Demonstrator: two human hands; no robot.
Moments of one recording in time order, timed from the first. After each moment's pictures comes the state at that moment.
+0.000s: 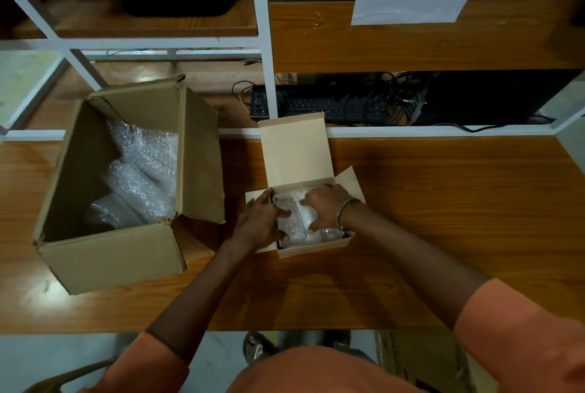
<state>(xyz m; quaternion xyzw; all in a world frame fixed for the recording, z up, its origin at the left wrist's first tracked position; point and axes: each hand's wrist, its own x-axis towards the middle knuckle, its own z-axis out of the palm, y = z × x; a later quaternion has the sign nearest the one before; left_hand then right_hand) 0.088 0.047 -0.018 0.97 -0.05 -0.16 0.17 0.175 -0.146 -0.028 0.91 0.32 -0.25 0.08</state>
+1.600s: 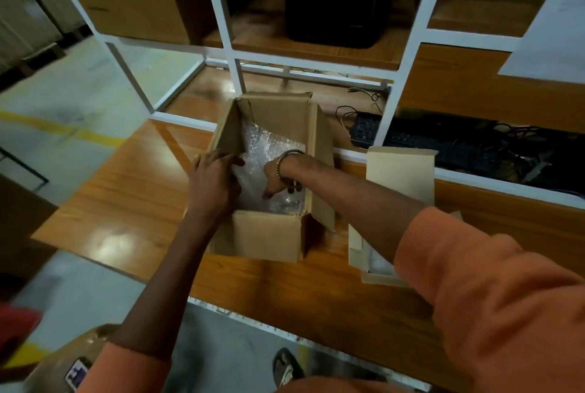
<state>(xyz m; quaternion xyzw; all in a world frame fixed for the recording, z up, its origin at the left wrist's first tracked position) 0.011 0.299 0.098 0.97 0.16 0.16 0.11 0.157 0.187 0.106 0.86 0.41 -0.30 0.09</state>
